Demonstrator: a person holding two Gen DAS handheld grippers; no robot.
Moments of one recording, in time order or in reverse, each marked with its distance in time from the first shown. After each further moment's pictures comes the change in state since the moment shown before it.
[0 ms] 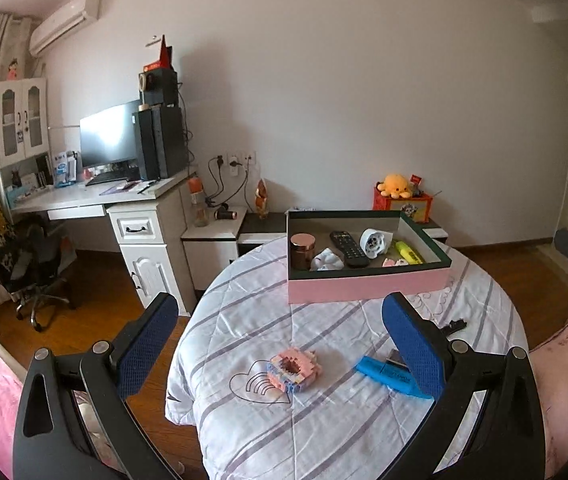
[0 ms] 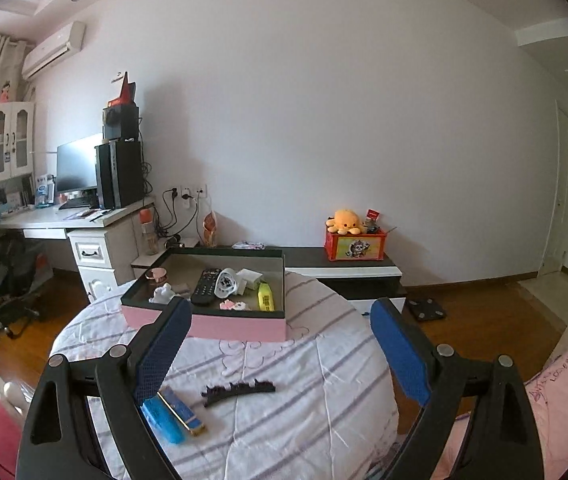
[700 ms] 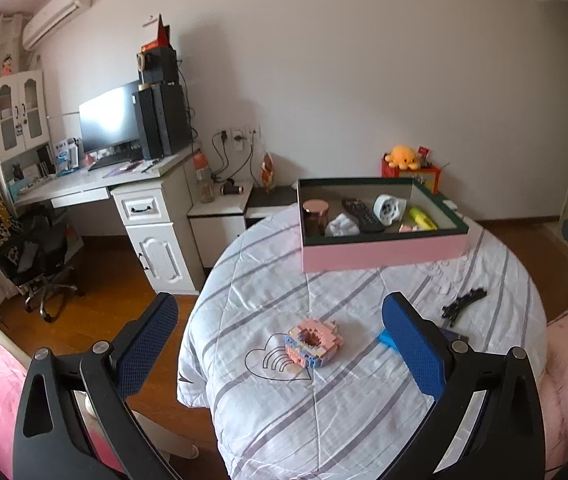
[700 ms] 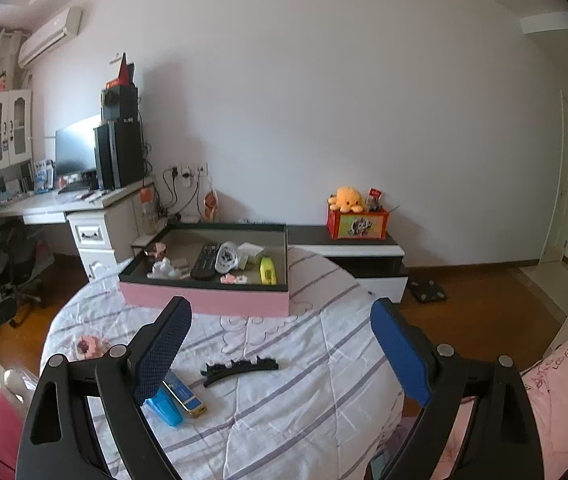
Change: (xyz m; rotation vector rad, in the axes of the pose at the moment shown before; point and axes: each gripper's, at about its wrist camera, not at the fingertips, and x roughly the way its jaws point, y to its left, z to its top) left arm 0.027 0.008 -0.020 0.038 0.106 0.024; right arm 0.019 0.001 -0.022 -0.006 0.095 0.003
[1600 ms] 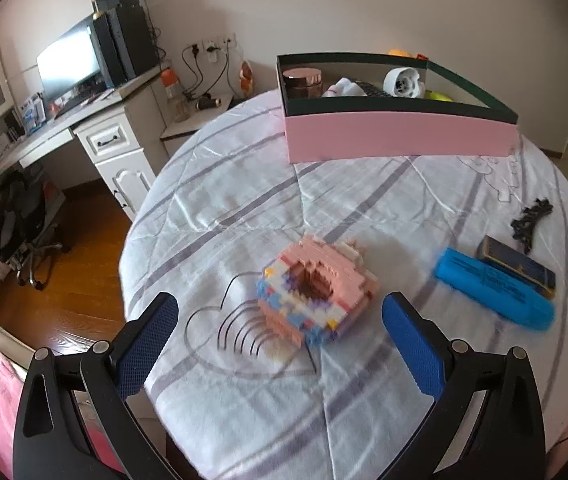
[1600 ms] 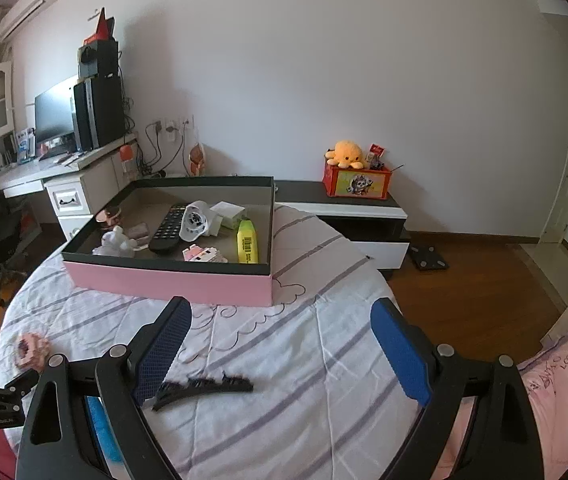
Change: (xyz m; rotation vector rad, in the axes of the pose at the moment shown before) left arm 0.136 -0.018 -0.054 0.071 0.312 -0.038; right arm 0.115 -0.021 0.010 -0.006 0.167 -0.007
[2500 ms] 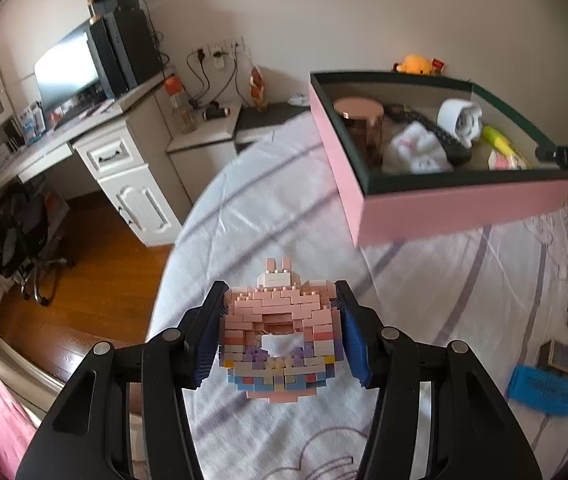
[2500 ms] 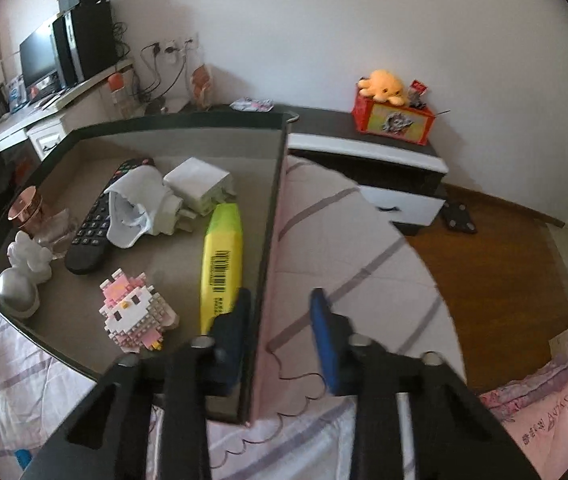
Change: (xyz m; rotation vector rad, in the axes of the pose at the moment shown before) left arm 0.044 0.042 0.071 0.016 -0.011 0.025; right arm 0.172 -0.005 0.048 -0.063 0.321 0.089
